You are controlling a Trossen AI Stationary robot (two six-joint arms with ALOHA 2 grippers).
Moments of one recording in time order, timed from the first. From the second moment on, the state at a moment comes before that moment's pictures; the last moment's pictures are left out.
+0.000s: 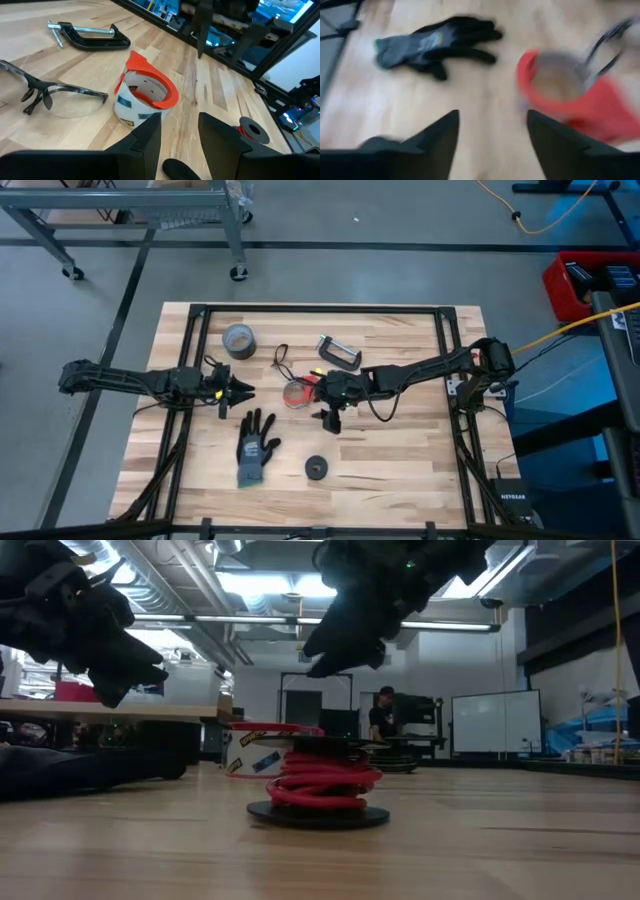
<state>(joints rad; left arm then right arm) -0.06 0.29 0.01 0.03 -0.14 -0.50 0.09 1.75 1.15 -0.15 -0.09 0.30</state>
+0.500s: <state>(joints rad) -0.06 0.29 0.01 0.03 -0.14 -0.49 0.24 1.88 1.15 -0.14 -0.26 0.62</state>
